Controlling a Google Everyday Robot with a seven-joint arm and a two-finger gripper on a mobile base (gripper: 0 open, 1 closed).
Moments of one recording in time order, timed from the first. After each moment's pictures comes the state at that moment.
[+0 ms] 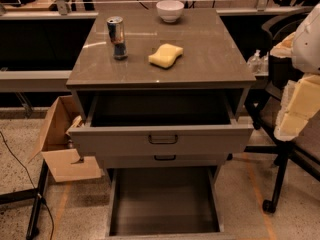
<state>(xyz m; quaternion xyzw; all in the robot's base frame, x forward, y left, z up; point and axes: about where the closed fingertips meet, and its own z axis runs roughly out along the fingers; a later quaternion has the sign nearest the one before) 0.438 -0.217 0.976 -0.60 0.78 -0.03 0.16</state>
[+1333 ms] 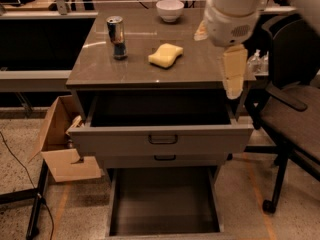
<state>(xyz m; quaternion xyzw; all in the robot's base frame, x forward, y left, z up) 0.558 -0.138 0.955 -0.78 0.61 -0.10 0.07</state>
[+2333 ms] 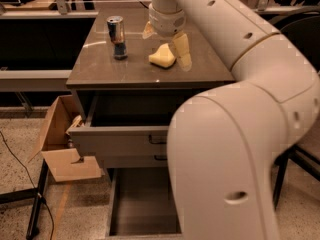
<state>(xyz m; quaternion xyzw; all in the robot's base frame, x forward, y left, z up) 0.714 -0.034 0.902 -0.89 0.44 -0.09 0.06</state>
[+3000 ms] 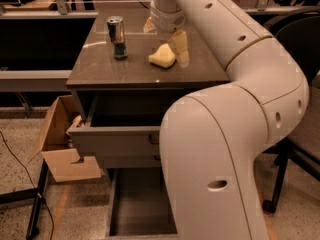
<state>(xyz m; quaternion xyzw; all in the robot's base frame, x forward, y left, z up) 0.751 -0.029 0.900 -0.89 0.44 -0.11 0.09</state>
